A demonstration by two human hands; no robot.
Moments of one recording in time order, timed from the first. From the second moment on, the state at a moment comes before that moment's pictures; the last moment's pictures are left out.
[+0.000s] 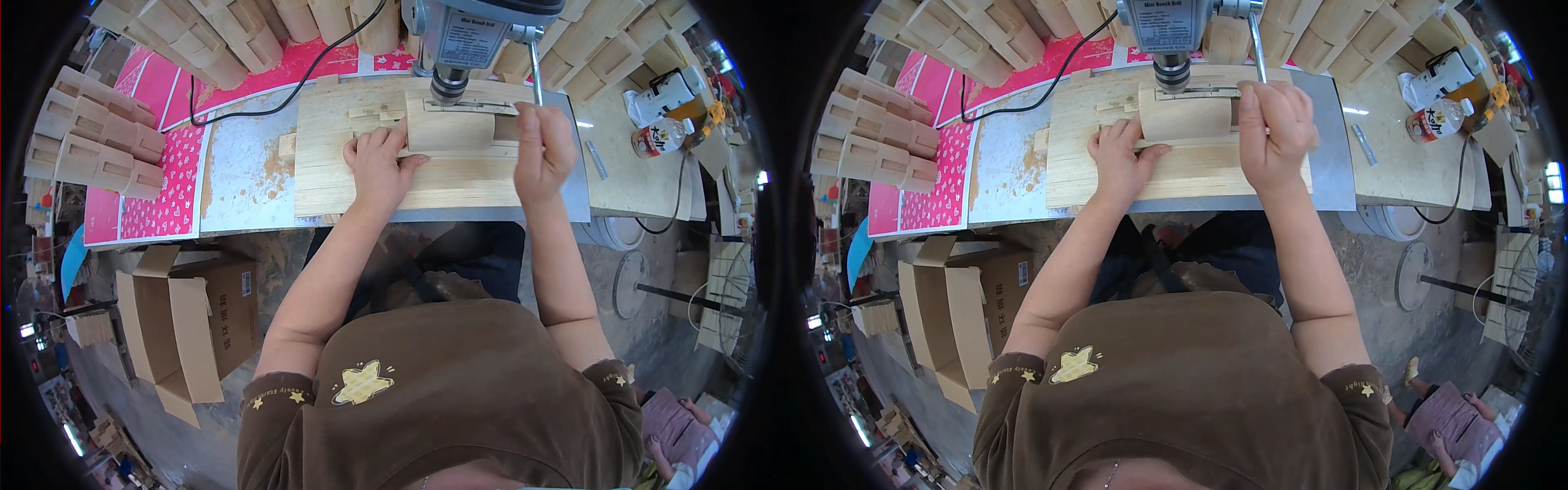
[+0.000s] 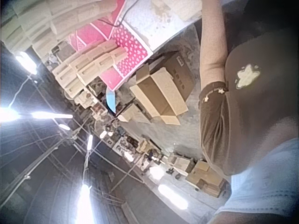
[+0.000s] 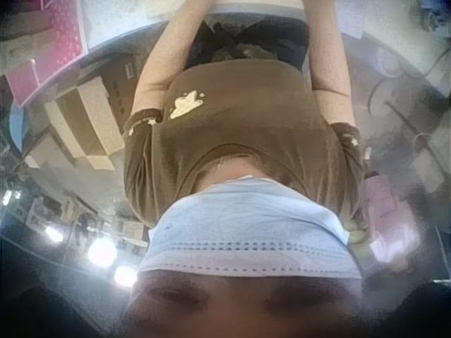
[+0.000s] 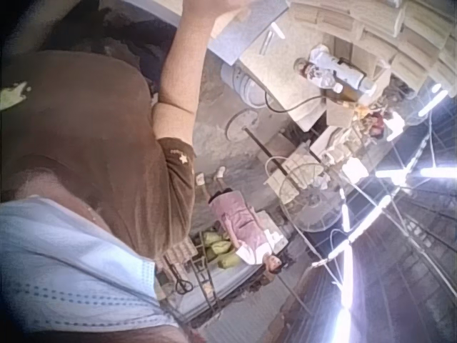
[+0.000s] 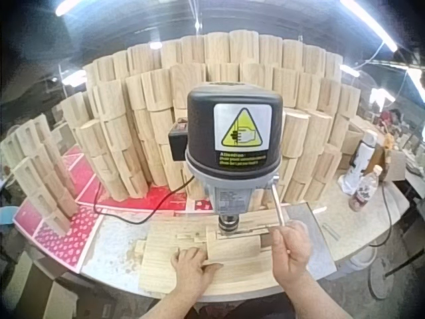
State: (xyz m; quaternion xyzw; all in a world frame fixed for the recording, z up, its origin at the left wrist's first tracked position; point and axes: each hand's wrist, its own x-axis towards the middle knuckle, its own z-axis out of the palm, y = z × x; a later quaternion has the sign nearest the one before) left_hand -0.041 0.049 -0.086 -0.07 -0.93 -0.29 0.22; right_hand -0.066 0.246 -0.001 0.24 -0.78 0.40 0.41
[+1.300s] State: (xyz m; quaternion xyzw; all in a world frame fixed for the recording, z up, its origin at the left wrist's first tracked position) left_hand -0.037 -0.001 -0.064 -0.07 -0.83 -0.54 0.11; right_hand -0.082 0.285 -0.019 0.24 -0.93 0.16 0.22
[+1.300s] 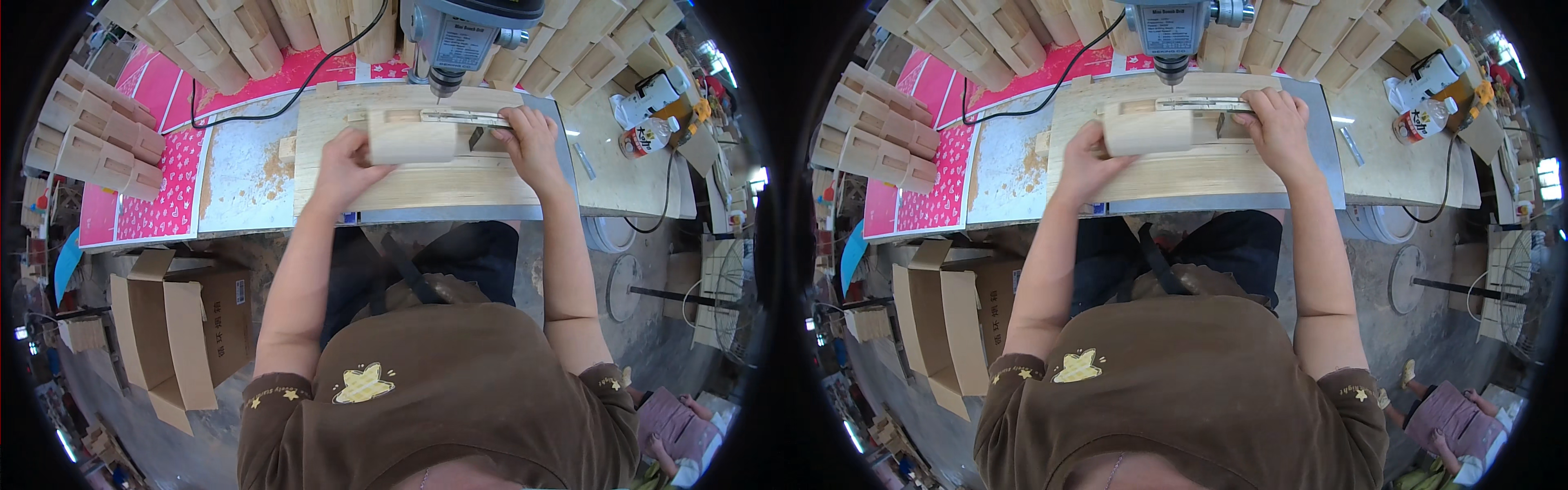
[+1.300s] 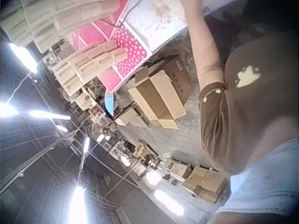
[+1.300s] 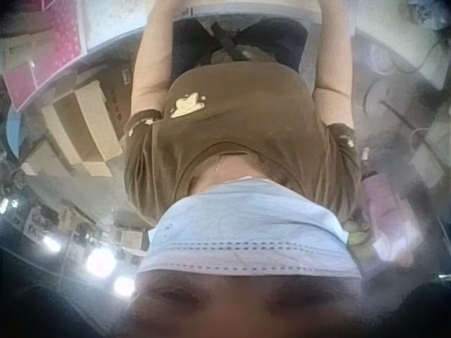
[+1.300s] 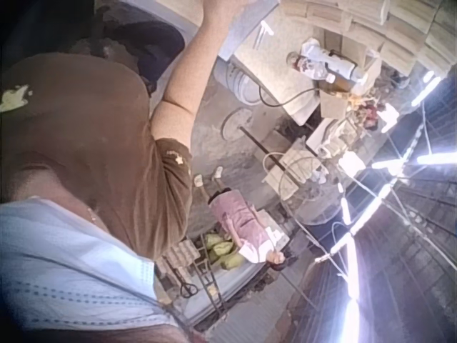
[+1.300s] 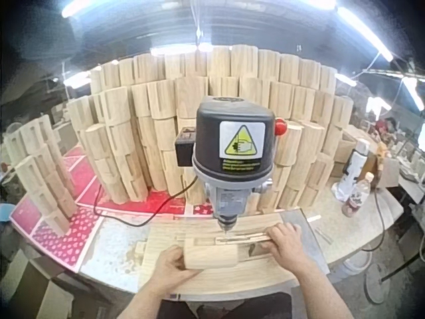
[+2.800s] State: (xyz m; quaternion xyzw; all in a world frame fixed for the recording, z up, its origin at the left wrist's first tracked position) left_hand 0.010 -0.029 -0.006 0.24 -0.65 -0.72 -0.03; right_hand -0.047 0.279 -0.017 0.28 -0.92 0.20 0.20
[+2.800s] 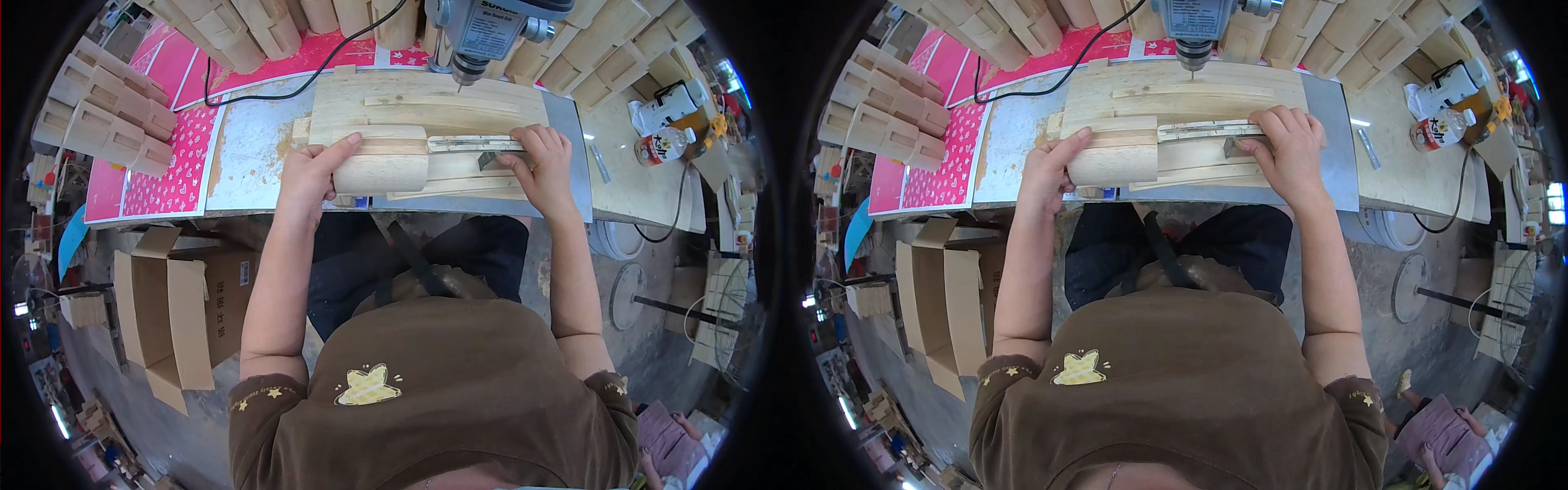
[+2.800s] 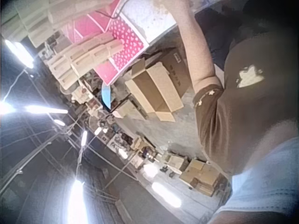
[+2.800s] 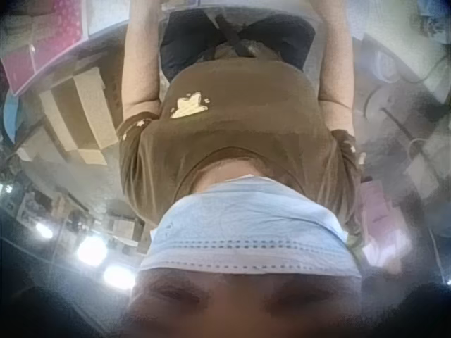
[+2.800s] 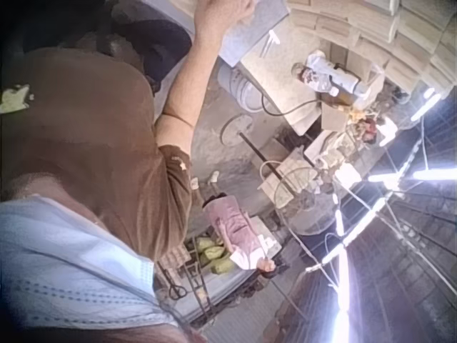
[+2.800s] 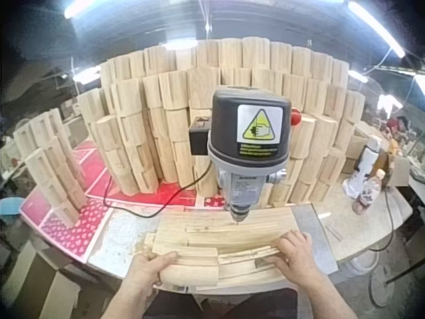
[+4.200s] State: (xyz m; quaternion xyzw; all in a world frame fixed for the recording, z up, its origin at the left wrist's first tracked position) left_hand -0.035 0.005 -0.087 -0.06 -0.93 -0.29 0.23; right_hand -0.101 0.265 0.021 0.26 -0.73 0.53 0.35
